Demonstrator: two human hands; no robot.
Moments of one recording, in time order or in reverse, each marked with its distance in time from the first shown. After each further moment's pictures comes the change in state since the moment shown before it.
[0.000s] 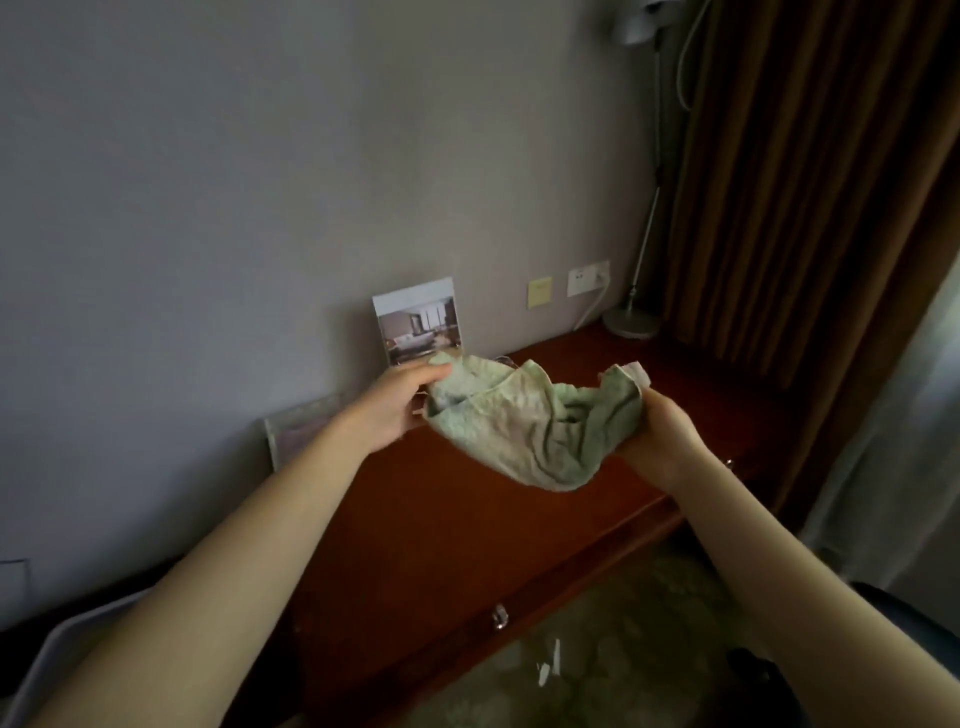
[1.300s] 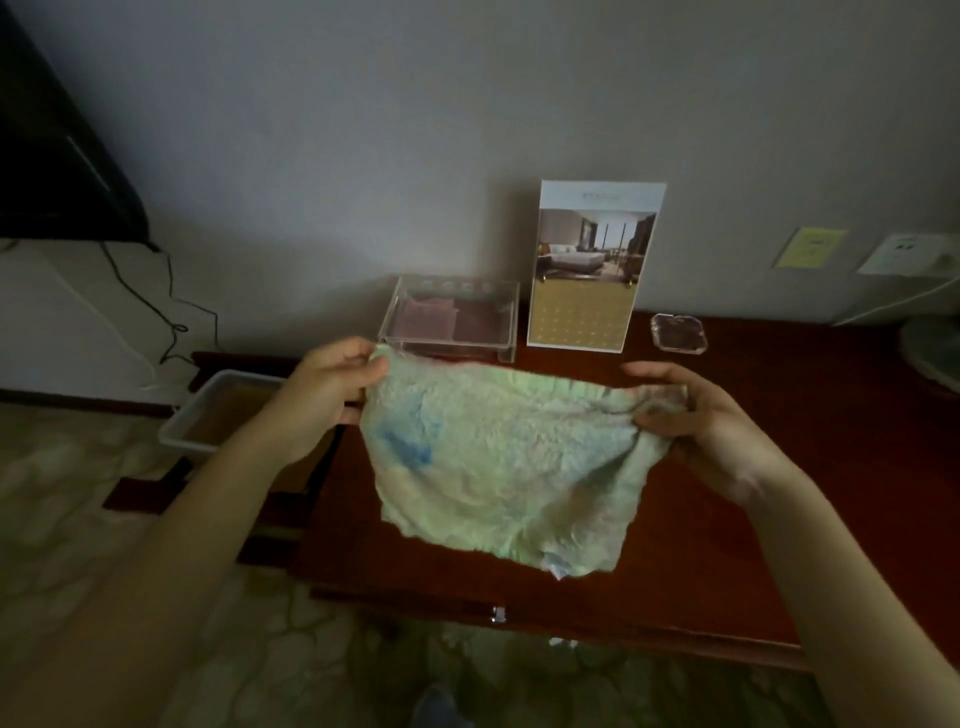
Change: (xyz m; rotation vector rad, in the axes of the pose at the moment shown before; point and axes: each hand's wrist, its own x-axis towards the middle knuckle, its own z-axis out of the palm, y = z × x) left_hand -0.001 -0.075 -0.067 0.051 0.679 0.002; right_hand 0.212 0.012 0.035 -0.665 -0.785 0.242
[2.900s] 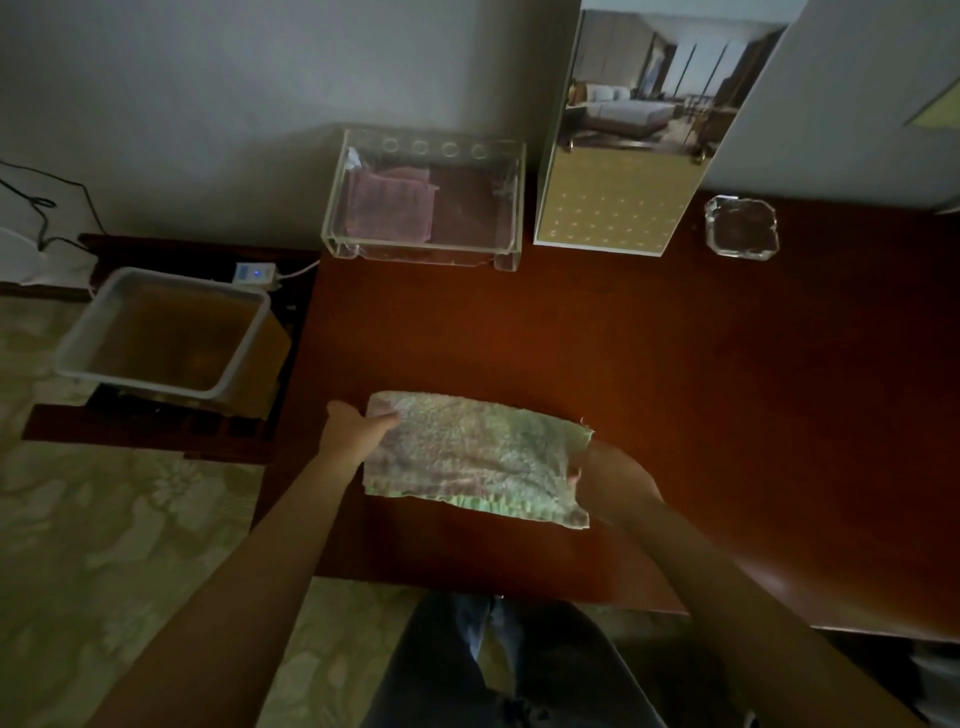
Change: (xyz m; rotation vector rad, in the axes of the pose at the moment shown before) left_hand 0.121 -0.207 0.033 0.443 0.249 -0.775; right_hand 0.118 0.190 0.017 -1.371 -0.209 0.451
